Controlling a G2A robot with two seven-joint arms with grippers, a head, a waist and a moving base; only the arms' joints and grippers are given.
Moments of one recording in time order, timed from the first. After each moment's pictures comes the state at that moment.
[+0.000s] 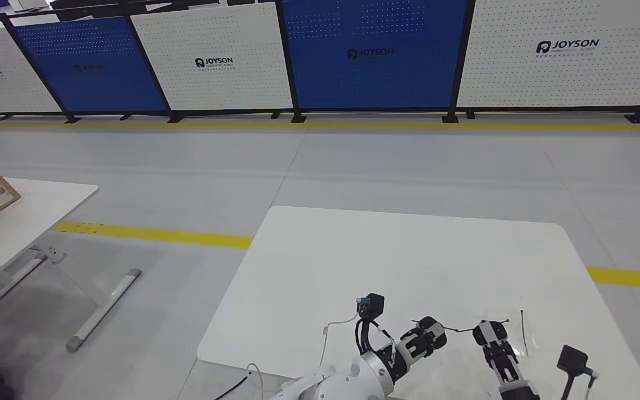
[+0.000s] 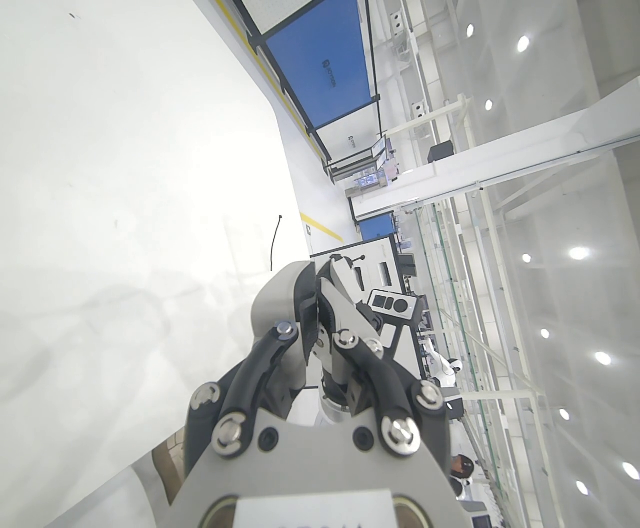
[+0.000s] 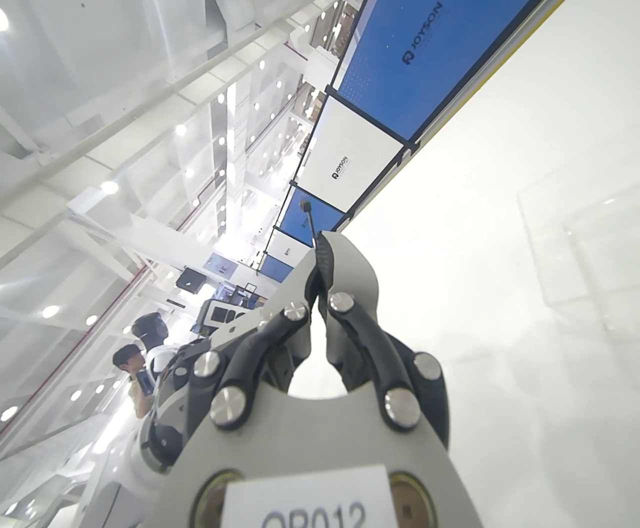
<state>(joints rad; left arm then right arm) 1.43 -1.27 -0.72 -1.84 0.02 0.19 0.03 -1.94 -1.16 1.41 -1.91 -0.22 -0.26 -0.04</state>
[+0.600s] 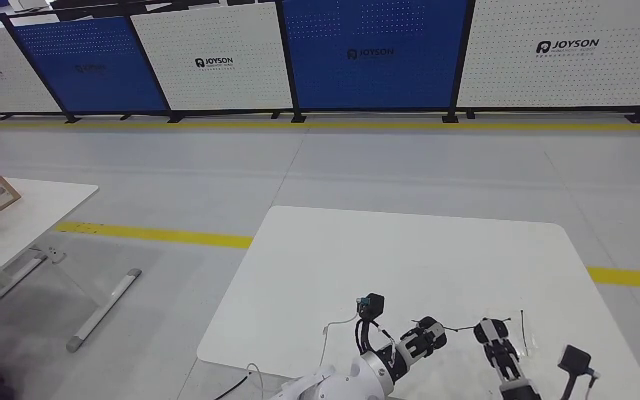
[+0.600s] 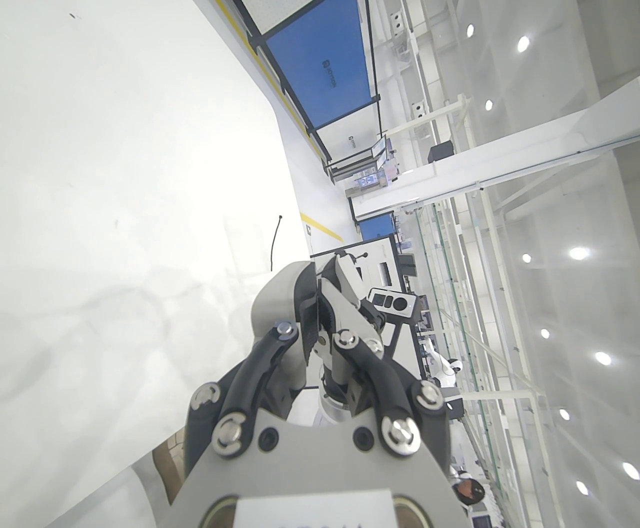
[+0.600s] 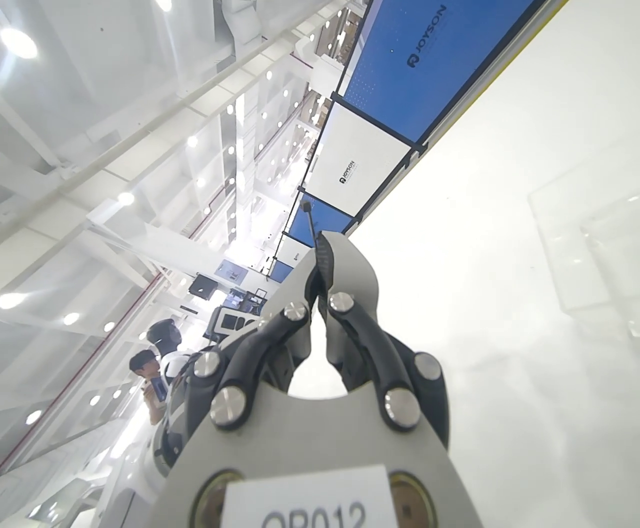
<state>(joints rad) 1.43 -1.27 -0.72 -1.84 0.02 0.19 0.03 -1.94 -1.16 1.41 -1.91 -0.18 -0.30 -0.04</state>
